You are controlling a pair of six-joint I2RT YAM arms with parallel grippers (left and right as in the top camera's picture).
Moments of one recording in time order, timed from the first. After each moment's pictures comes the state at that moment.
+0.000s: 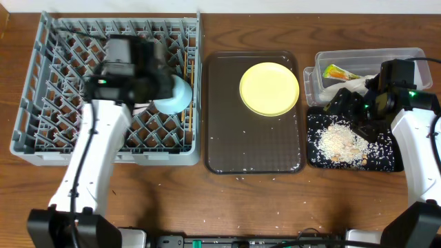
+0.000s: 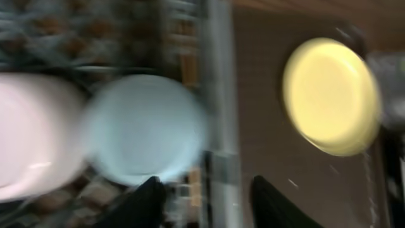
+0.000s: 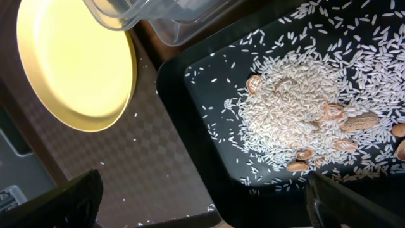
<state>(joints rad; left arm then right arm) -0.13 1.53 1.35 -0.79 0.24 -0.18 -0.16 1.53 1.21 -0.98 -0.28 0.46</state>
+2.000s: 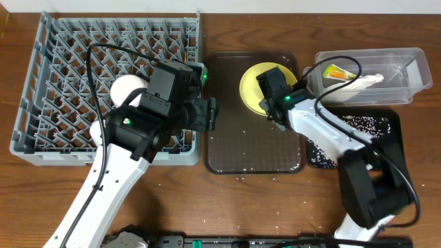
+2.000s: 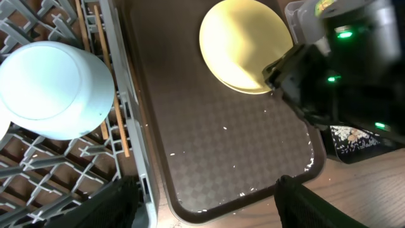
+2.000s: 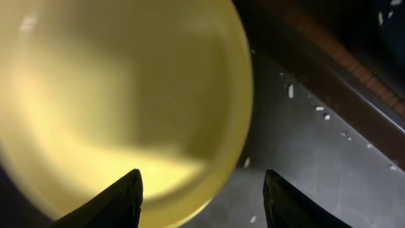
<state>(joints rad) -0.44 1.31 1.35 -0.95 0.12 -0.28 0.46 1.88 1.20 -0.55 0.25 1.33</state>
